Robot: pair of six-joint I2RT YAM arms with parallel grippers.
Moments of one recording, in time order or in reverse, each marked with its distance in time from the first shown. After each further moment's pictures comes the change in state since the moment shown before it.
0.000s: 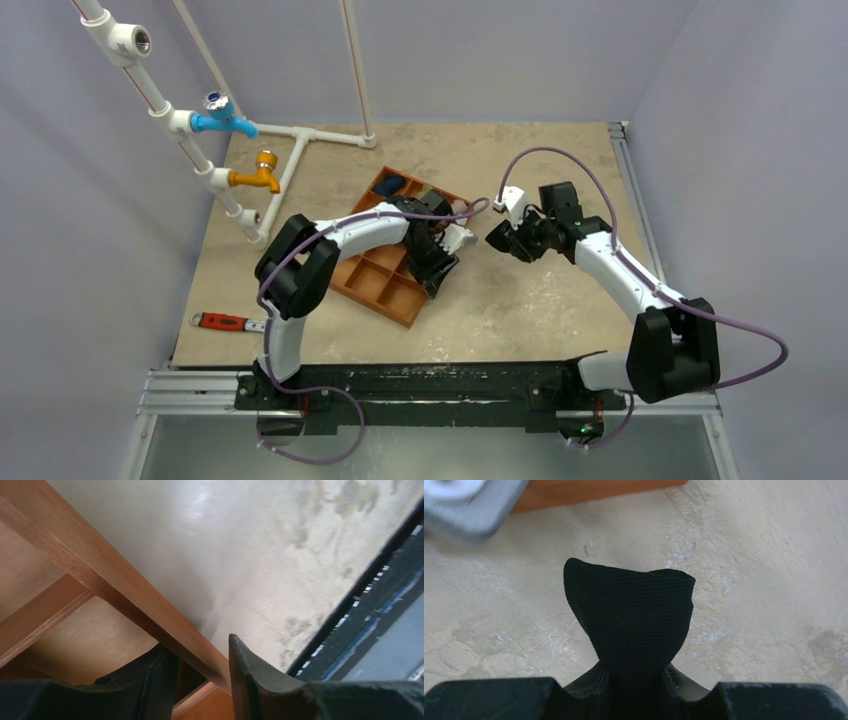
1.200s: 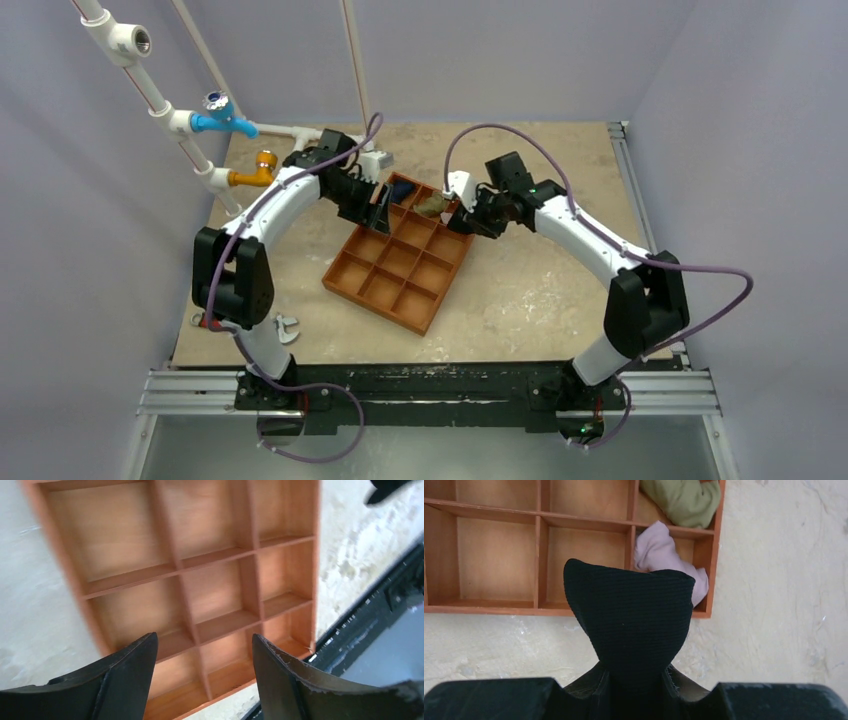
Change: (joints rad) left arm 0.408 -0.259 0.005 -0.031 0.113 -0.058; right arm 0.187 0.232 0.336 -0.109 0.059 -0.100
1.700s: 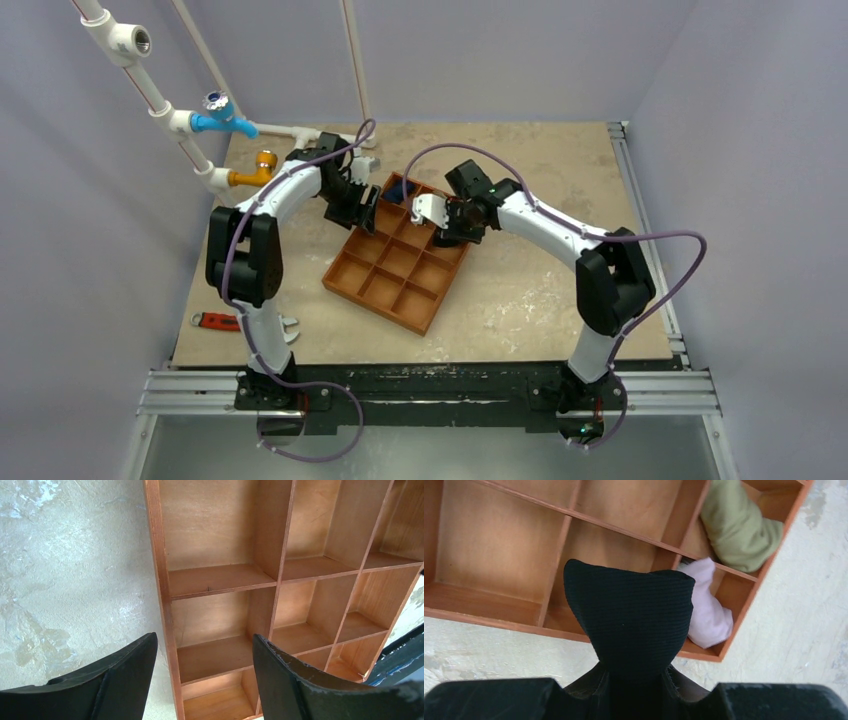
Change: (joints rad) left arm 0.105 0.166 0.058 -0.022 -0.170 0.003; right arm 0.171 0.190 0.142 -0.090 0.147 -0.169
